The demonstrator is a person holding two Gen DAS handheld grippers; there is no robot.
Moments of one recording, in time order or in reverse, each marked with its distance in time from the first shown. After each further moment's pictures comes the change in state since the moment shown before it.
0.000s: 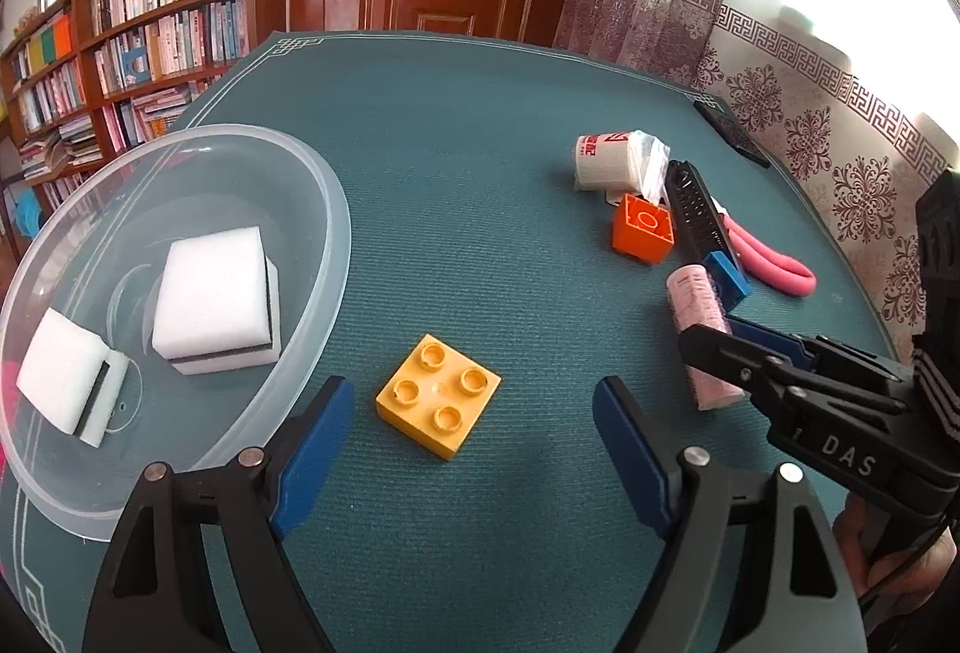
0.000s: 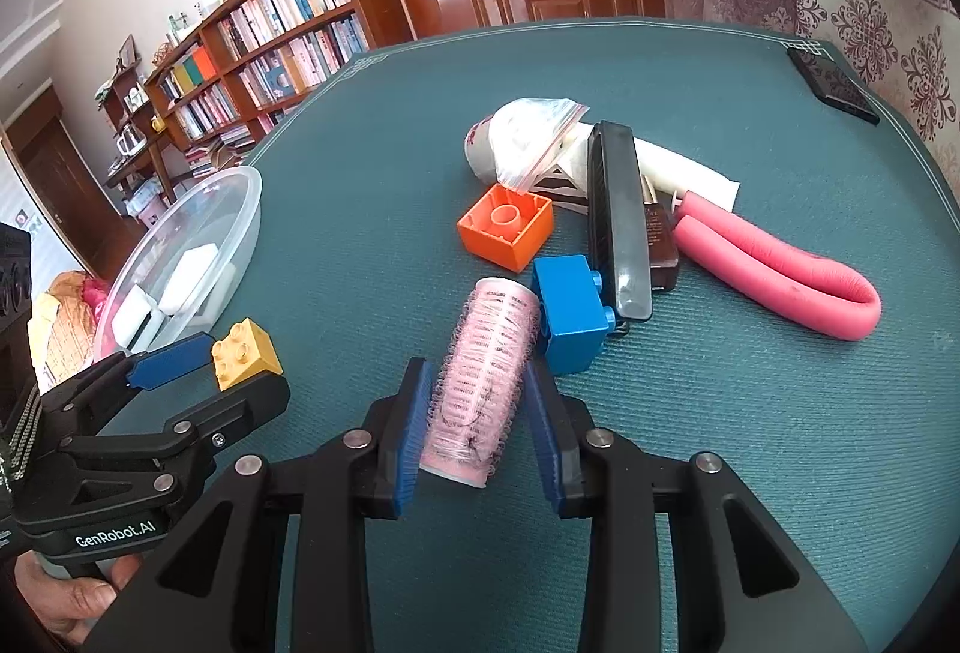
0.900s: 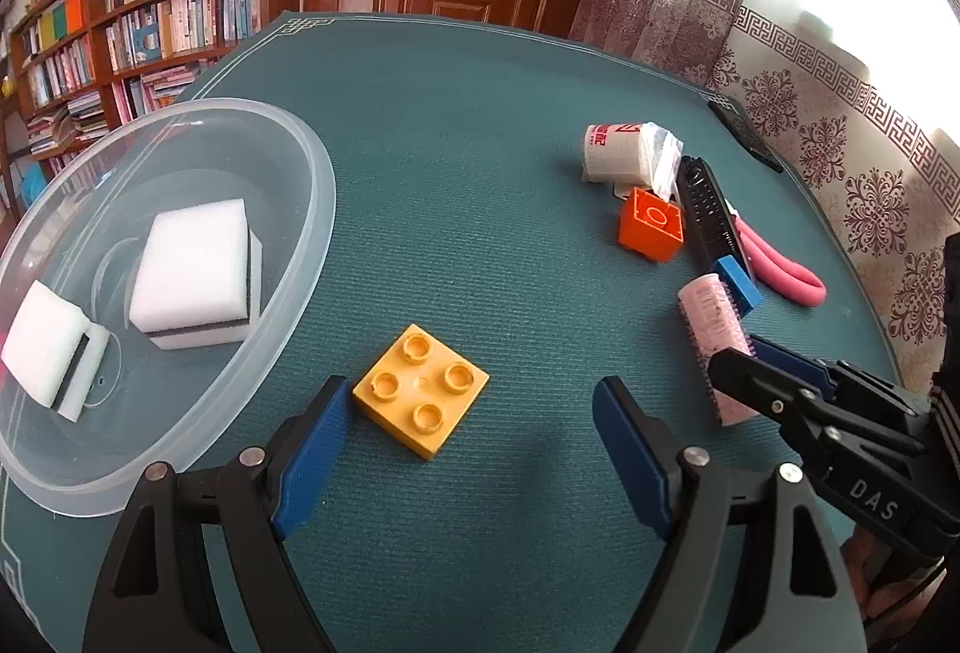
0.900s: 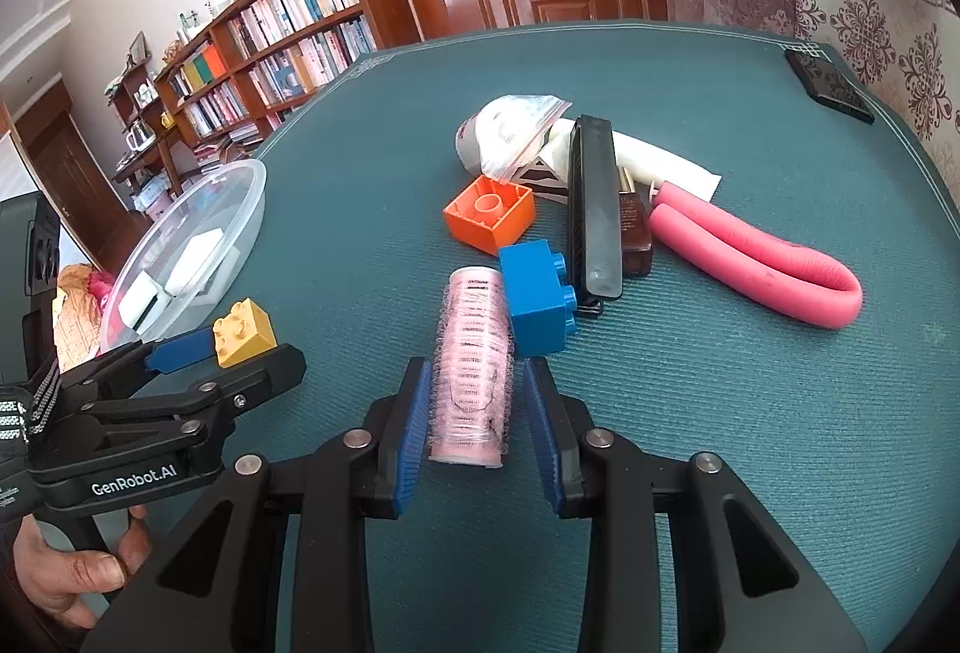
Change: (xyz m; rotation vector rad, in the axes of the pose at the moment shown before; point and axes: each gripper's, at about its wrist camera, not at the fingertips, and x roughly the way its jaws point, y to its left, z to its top) left arm 0.008 -0.006 0.000 -0.050 0.026 0.020; right arm -0.009 -0.009 -0.010 -0.018 -0.008 0.019
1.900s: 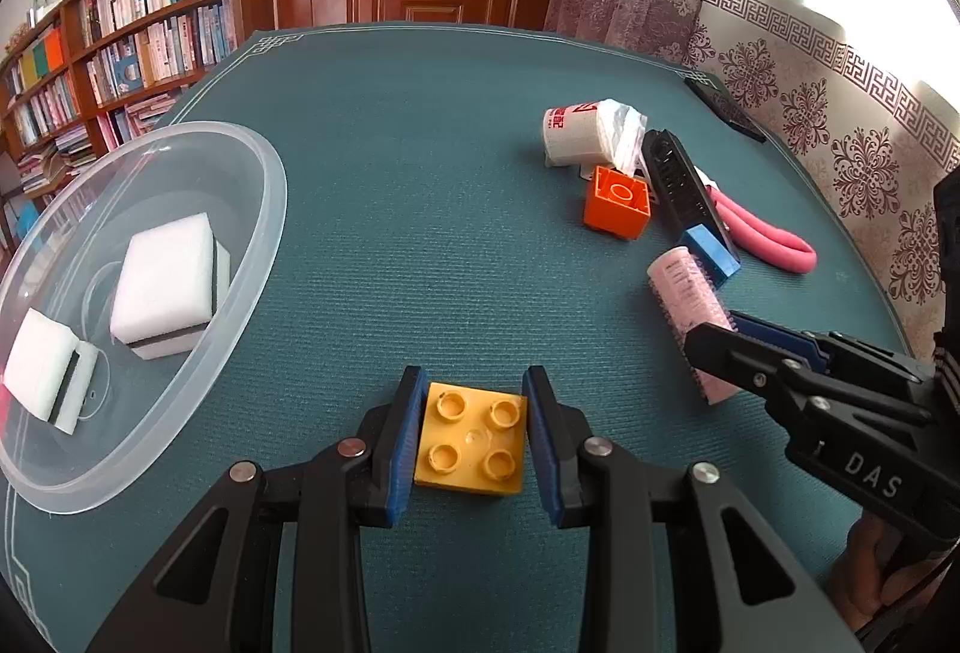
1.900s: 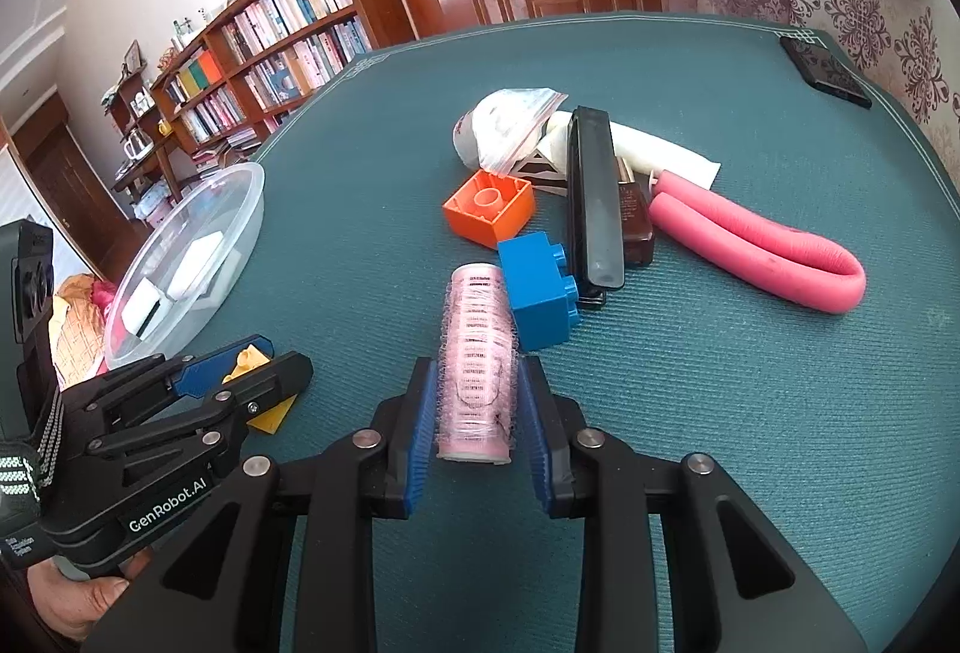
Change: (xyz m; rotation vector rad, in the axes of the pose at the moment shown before) left arm -0.002 -0.016 -0.007 0.081 -0.003 -0.002; right arm 0.000 -0.001 -0.005 0.042 0.012 0.009
